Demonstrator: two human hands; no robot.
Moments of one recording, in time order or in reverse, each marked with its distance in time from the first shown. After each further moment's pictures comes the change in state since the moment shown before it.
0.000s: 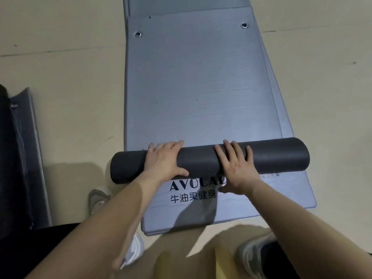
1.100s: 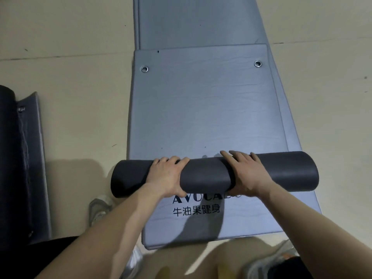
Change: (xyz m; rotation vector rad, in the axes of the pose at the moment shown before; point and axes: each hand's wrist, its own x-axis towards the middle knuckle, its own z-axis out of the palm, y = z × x) left_hand 0.012 -0.017 0.013 0.133 -0.129 0.101; right_hand 0.026 0.018 -0.036 0.071 -0.008 -0.060
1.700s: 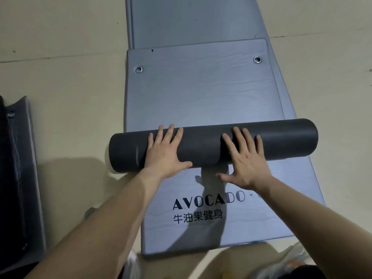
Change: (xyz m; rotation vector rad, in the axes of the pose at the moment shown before) left_hand 0.052 -0.020 -0.030 -0.129 0.214 -0.109; right_hand 0.036 0.005 0.006 -0.034 0.274 0.094
